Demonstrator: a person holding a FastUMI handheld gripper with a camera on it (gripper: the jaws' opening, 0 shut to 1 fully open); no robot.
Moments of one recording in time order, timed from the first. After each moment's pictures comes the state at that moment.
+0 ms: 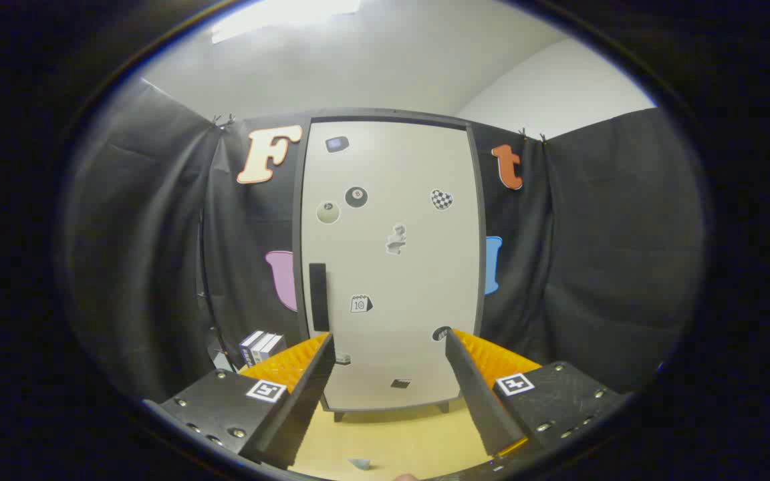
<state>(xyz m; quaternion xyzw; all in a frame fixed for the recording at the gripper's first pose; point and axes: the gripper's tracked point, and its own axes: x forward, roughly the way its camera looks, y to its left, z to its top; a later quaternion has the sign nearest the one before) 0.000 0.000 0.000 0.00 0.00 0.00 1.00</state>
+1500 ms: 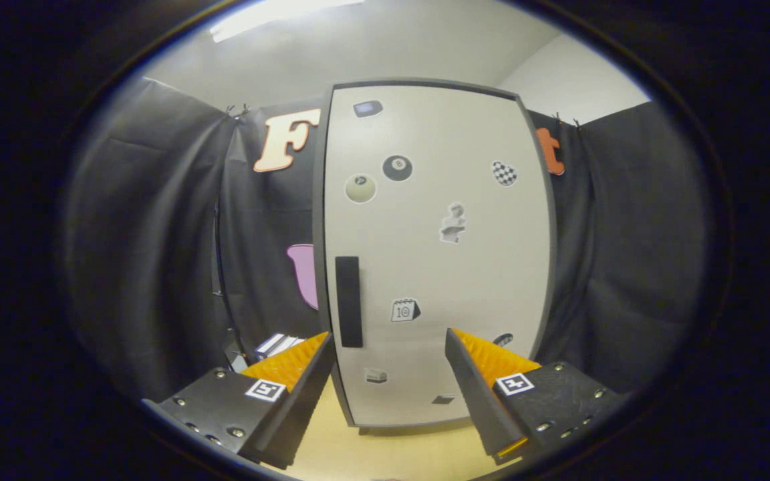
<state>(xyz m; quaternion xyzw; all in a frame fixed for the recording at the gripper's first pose) 0.112 0.079 -0.025 0.01 0.02 0.08 1.00</state>
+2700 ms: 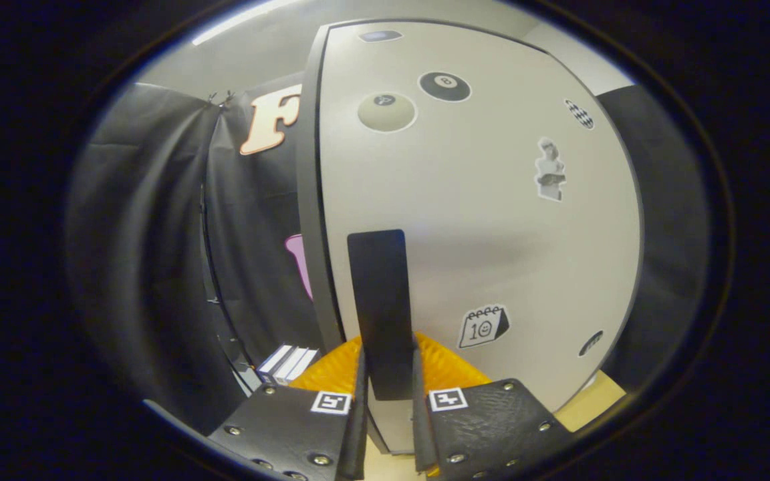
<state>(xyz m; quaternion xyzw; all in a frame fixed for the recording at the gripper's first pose) 0.225 0.139 -0.058 0.04 0.05 0.07 0.99</state>
